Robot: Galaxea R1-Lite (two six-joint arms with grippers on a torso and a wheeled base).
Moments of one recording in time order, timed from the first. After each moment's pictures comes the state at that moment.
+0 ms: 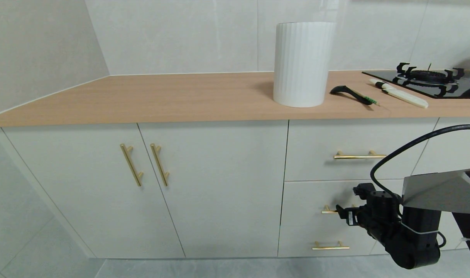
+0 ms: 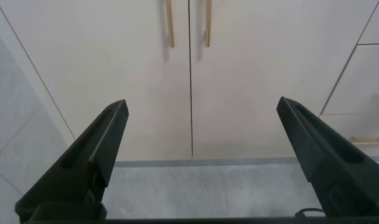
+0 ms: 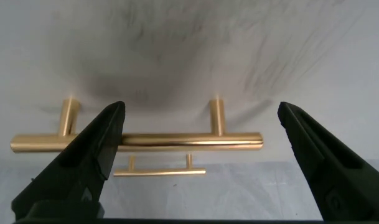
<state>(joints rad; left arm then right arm) 0.00 0.00 0.00 0.01 -0.02 0.01 0.12 2.54 -0.67 -1.42 -0.19 -0.02</state>
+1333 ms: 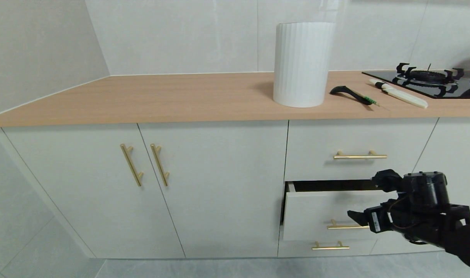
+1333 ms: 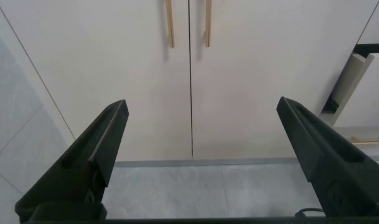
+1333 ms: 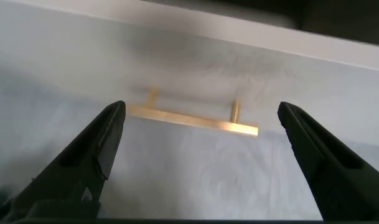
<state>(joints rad) 0.00 0.00 0.00 0.01 -0.02 0.01 0.19 1.86 -0.45 -0.79 -0.06 -0.05</state>
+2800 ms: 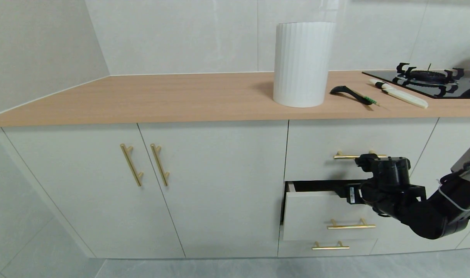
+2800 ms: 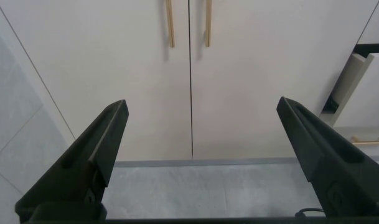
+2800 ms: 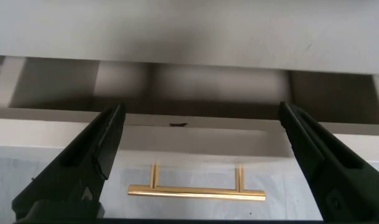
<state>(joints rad) 0.00 0.00 0.00 0.01 -0.02 0.01 0.21 2.10 -0.72 -0.87 -0.18 0.06</state>
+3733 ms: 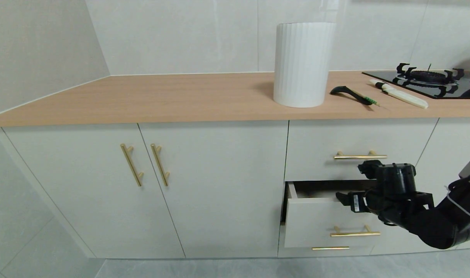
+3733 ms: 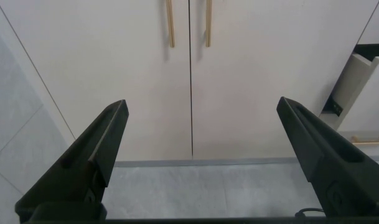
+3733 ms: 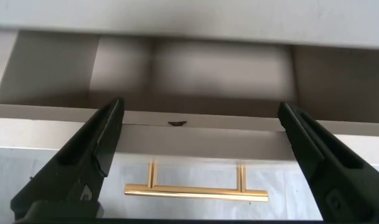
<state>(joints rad) 0.00 0.00 0.00 0.01 -0.02 0.01 0.21 2.06 -0.62 -0.87 -0.17 0.05</state>
